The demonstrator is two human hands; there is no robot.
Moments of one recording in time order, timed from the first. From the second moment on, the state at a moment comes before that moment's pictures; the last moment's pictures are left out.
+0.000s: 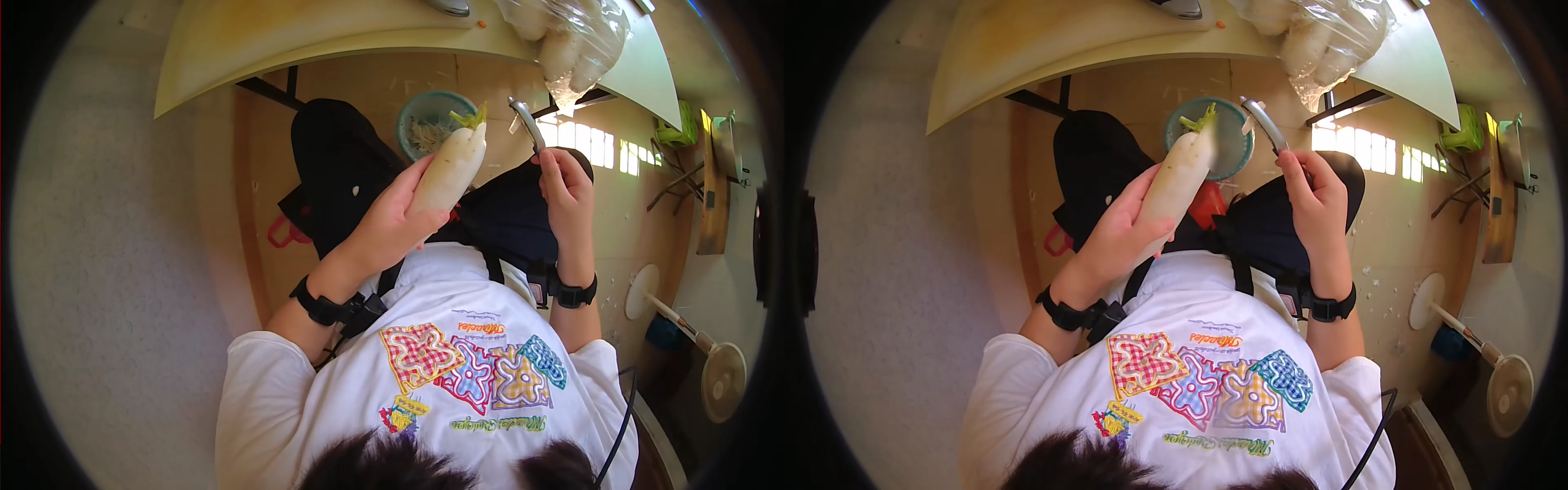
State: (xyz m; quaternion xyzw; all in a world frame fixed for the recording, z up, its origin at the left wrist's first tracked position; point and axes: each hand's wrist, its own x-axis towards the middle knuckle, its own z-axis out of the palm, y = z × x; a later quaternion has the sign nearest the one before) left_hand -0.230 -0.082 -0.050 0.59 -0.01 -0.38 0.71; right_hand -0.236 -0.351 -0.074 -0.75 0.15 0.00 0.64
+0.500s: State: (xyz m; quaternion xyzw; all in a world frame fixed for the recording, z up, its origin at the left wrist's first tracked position) left_hand -0.227 -0.087 -0.050 0.57 -0.04 -0.41 0.72; right_hand -0.238 -0.291 -0.047 -0.72 0.05 0.00 0.69
